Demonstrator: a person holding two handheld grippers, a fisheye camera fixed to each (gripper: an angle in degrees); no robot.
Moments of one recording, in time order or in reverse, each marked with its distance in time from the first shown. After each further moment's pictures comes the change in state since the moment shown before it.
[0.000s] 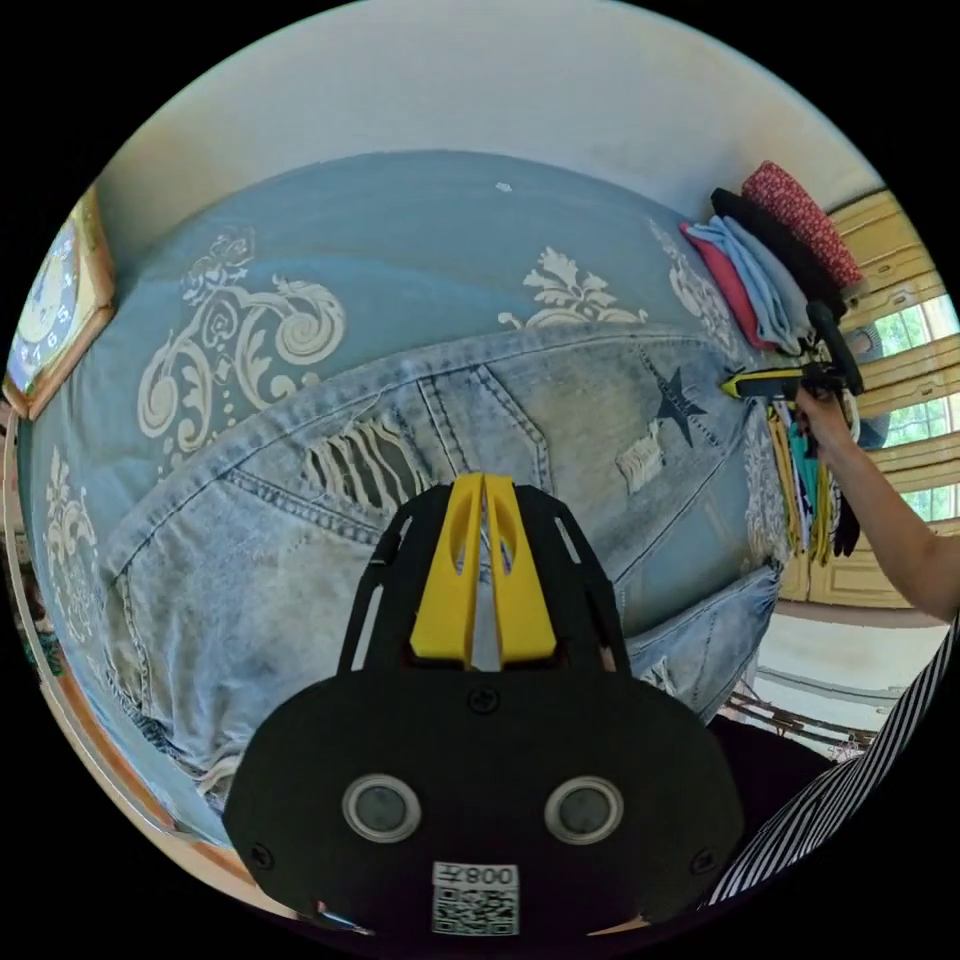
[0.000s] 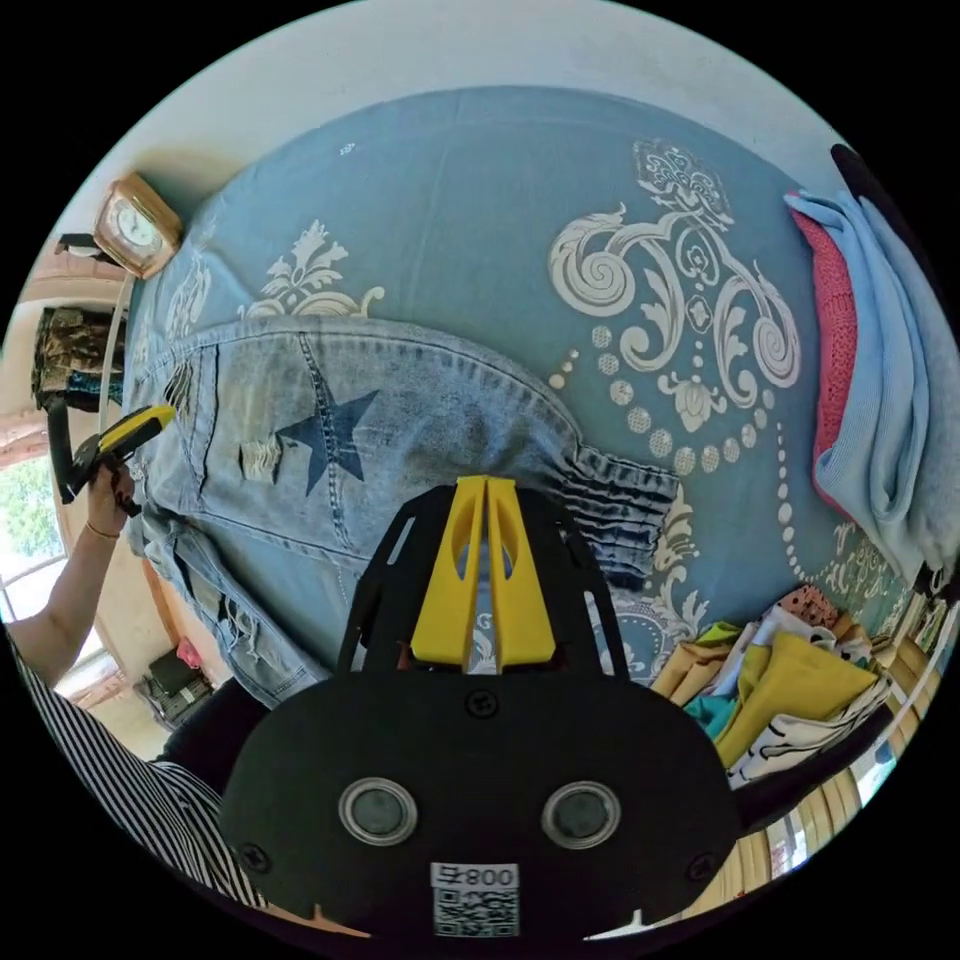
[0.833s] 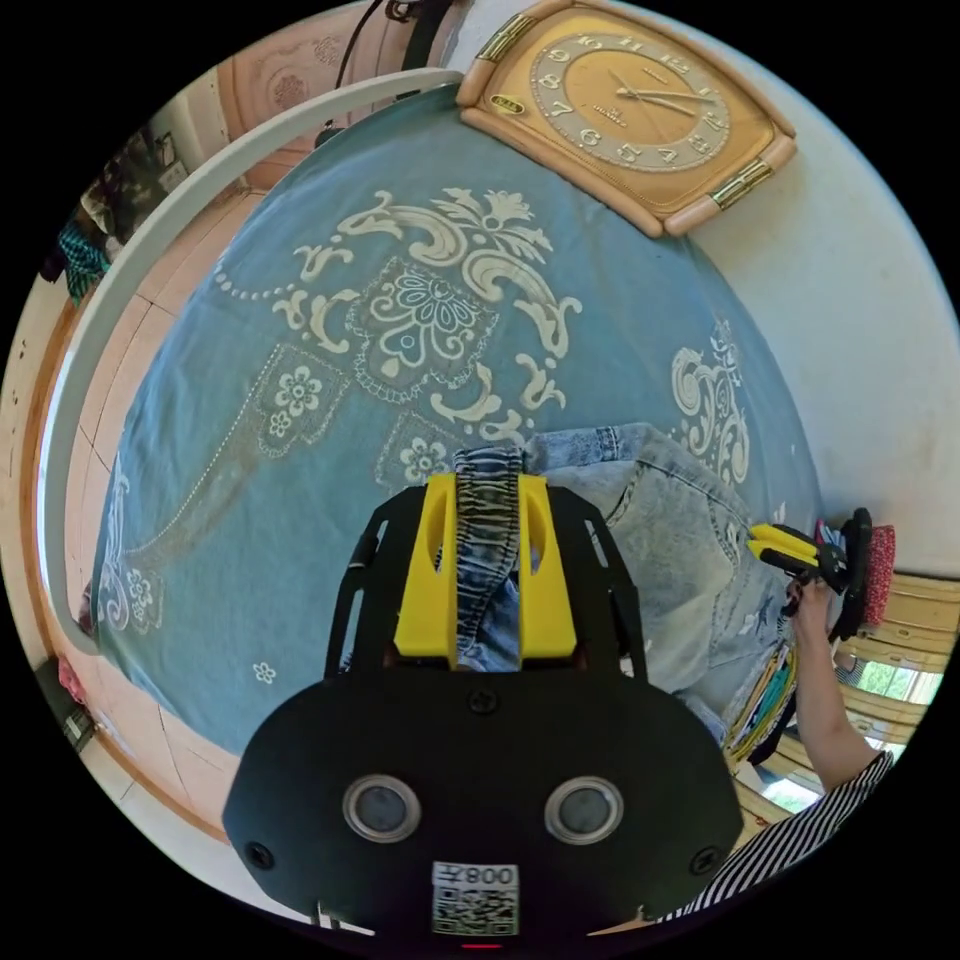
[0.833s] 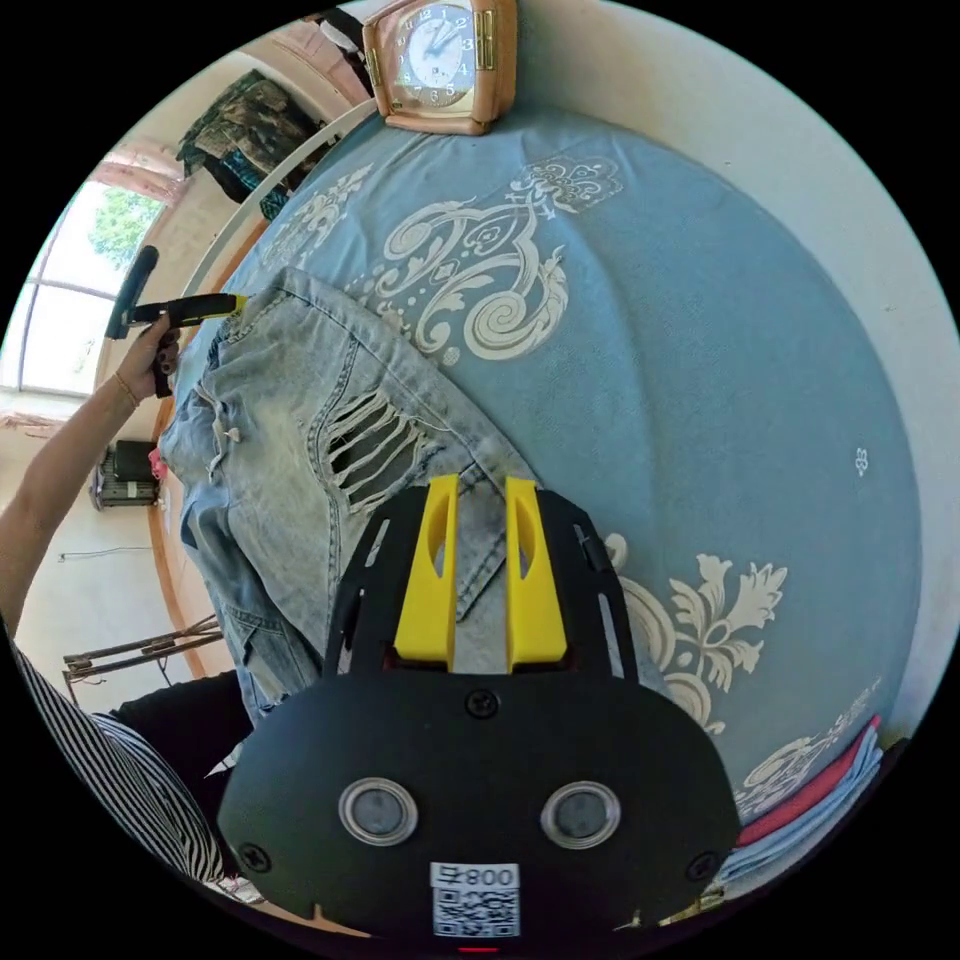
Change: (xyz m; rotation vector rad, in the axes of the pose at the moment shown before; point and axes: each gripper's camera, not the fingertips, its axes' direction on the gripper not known) left arm -0.291 0.232 -0.129 0.085 -0.044 -0.772; right arm -0.281 -0.109 0.007 0.728 -0.398 -1.038
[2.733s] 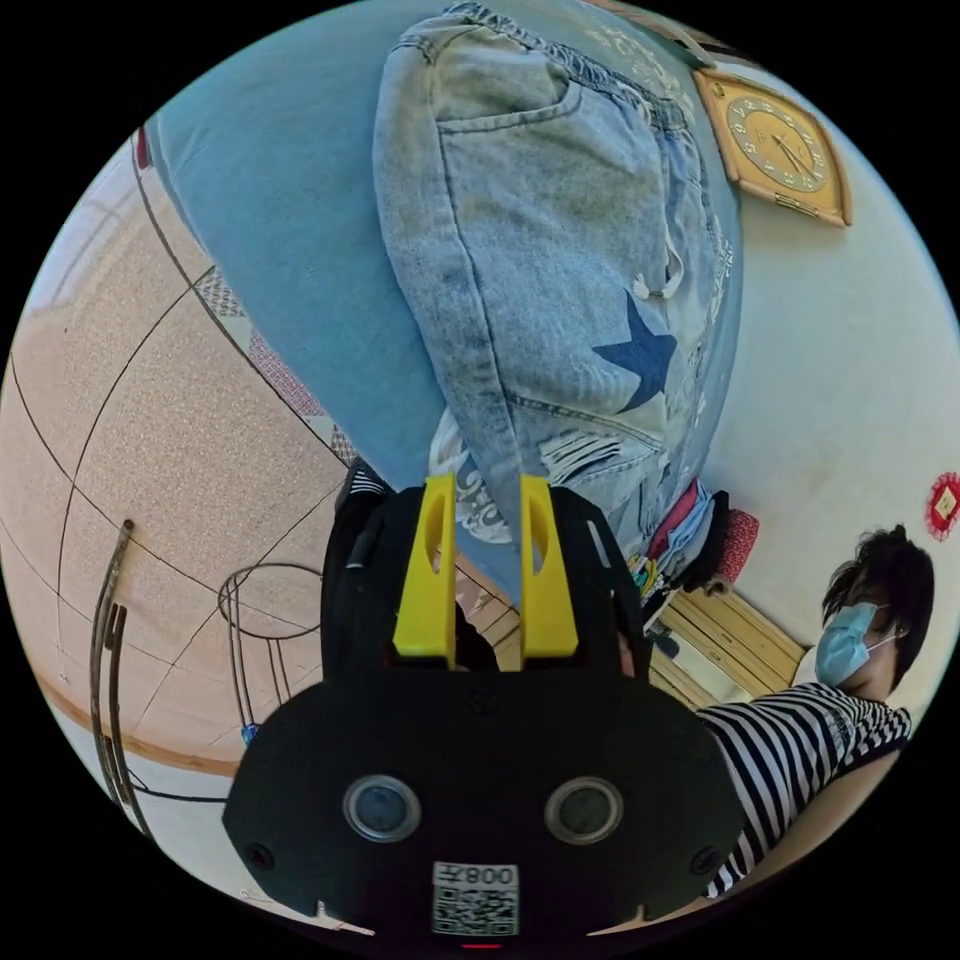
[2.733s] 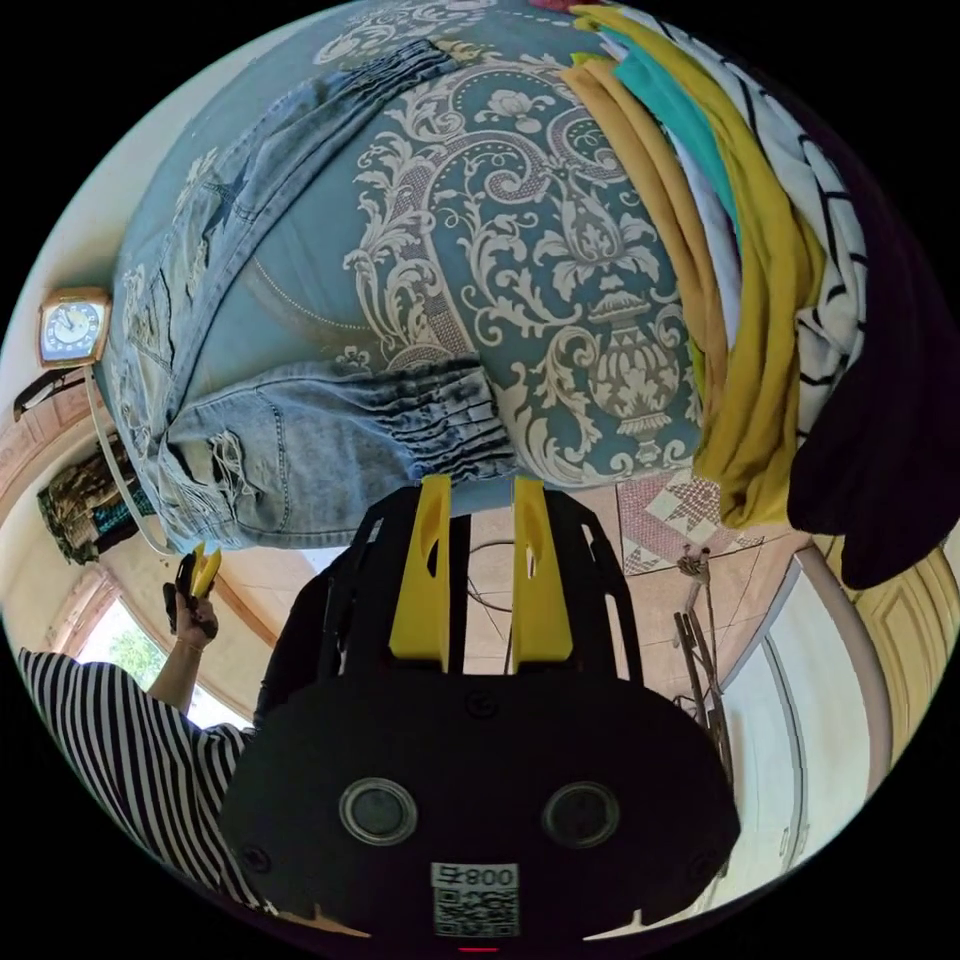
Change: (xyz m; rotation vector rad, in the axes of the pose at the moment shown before) left arm -0.273 0.219 0.066 -0.401 0.496 -0.328; right arm -0.104 0.542 -0.106 -0.185 -0.248 1.166
